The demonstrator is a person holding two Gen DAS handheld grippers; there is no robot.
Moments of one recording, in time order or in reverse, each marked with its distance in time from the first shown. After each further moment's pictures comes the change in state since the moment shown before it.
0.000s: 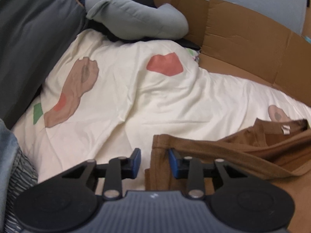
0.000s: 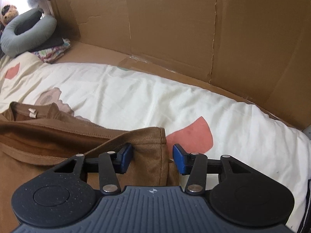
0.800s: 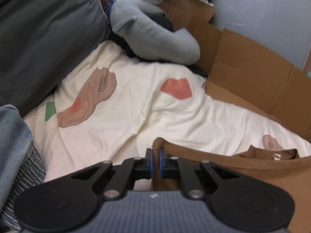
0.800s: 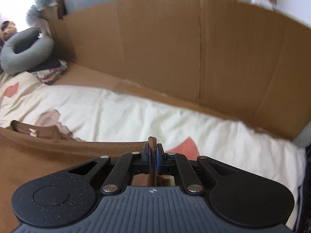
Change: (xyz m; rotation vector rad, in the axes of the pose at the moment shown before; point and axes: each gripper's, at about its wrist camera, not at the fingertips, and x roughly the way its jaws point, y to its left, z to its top) left arm -0.029 0.023 -0.004 -0.131 -0.126 -0.032; right arm -0.027 -0.006 0.006 0.014 -0.143 -0.034
